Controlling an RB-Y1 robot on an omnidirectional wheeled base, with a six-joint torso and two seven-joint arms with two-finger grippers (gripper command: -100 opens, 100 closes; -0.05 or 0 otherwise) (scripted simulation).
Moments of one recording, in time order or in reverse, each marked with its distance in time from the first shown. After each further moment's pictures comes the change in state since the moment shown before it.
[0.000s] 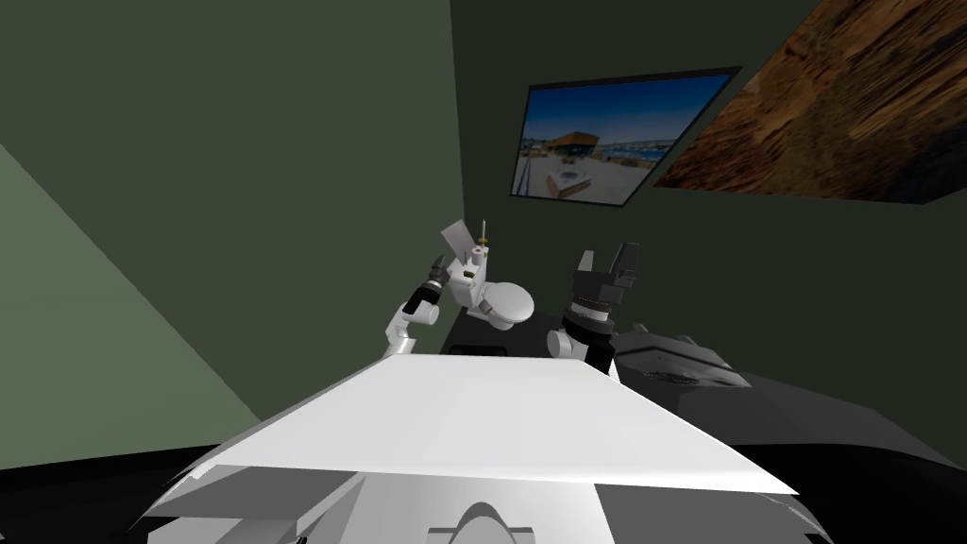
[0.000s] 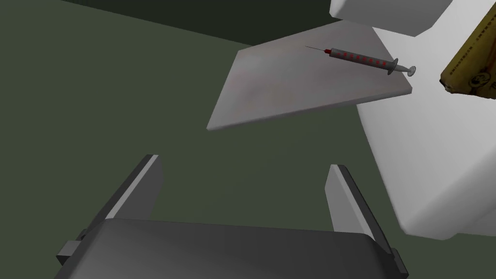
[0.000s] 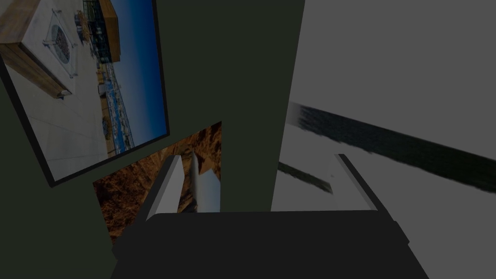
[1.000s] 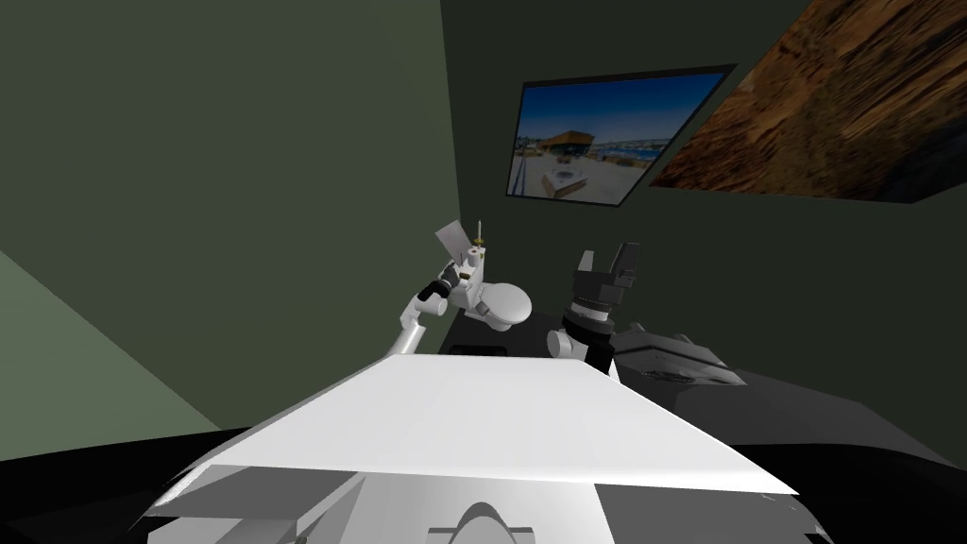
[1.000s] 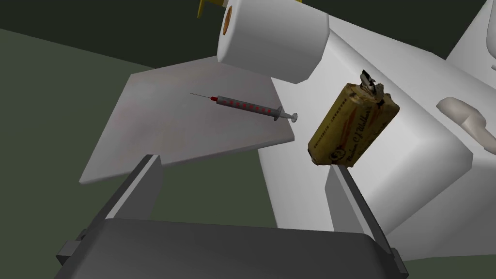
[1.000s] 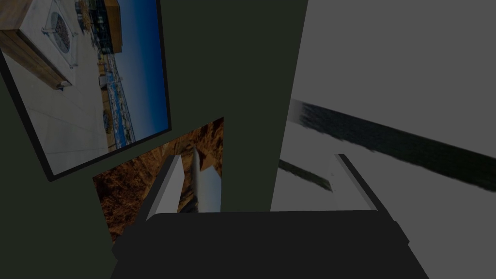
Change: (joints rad) left arm -0.147 -0.004 -0.039 0.164 0.050 0.239 0.096; right arm 0.000 0.000 0.000 0.000 0.000 0.000 0.000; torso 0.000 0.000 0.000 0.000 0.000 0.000
